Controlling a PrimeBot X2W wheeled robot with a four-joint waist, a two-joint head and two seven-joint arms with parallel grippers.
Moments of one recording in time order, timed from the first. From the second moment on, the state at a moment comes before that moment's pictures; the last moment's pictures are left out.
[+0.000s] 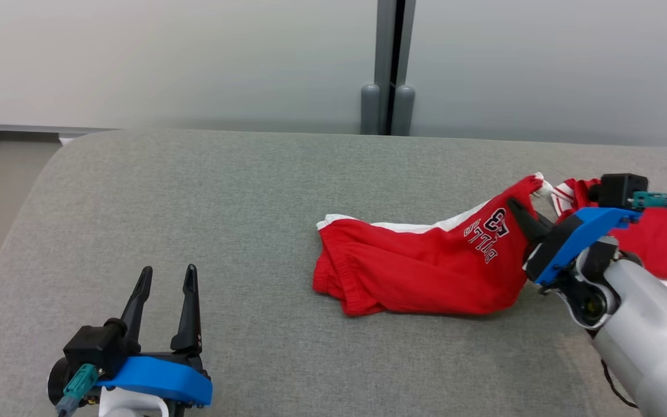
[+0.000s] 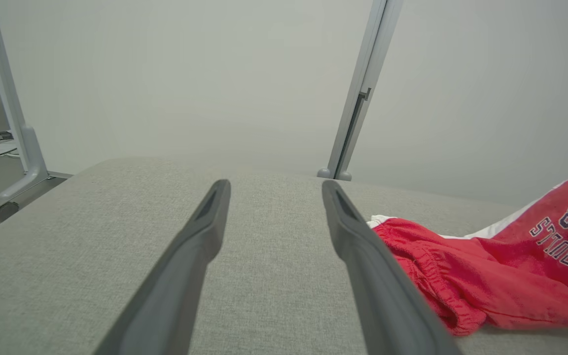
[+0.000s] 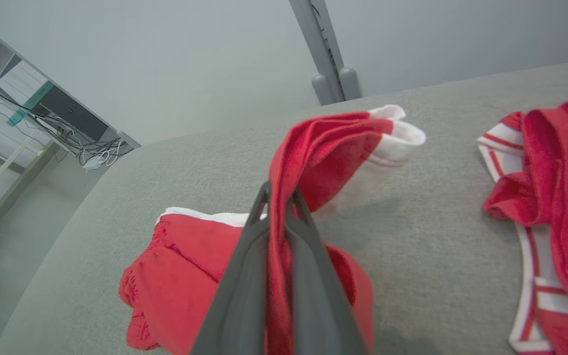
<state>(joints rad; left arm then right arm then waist) -0.09 0.23 -0.26 0.24 -0.45 0.00 -0.26 -0.74 -0.38 0.73 0.88 1.21 0.13 -0.04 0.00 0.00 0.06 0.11</state>
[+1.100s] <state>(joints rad) -0.13 0.14 -0.15 0.33 -0.36 -0.09 -0.26 -0.76 -0.18 0.75 0.60 1.37 0.13 -0.07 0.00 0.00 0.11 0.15</state>
